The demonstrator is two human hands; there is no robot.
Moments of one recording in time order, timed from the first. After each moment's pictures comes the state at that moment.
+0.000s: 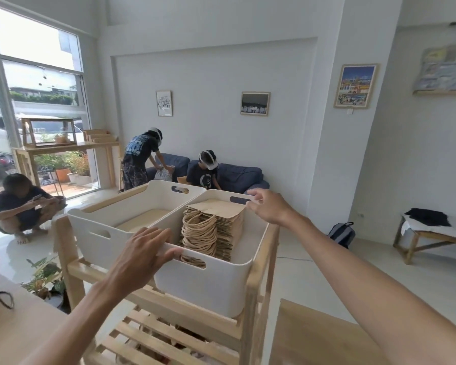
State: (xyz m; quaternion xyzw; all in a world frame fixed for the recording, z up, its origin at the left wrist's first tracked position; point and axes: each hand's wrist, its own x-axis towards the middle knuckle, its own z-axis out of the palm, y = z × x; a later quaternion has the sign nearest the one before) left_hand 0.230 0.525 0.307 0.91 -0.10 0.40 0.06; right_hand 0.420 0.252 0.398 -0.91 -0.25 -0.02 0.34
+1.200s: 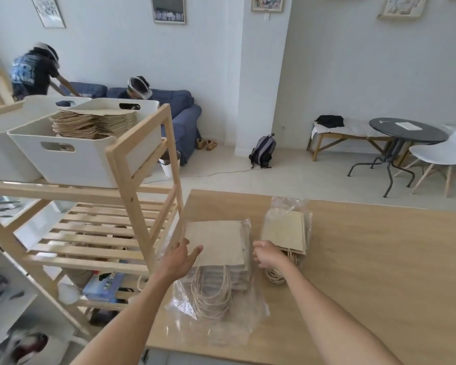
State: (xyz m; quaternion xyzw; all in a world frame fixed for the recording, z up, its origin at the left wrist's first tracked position) left_hand 0.152 0.174 0.085 0.96 0.08 -0.08 0.25; right_hand 0.189 -0.096 0.101 -0.86 0.09 0.23 0.44
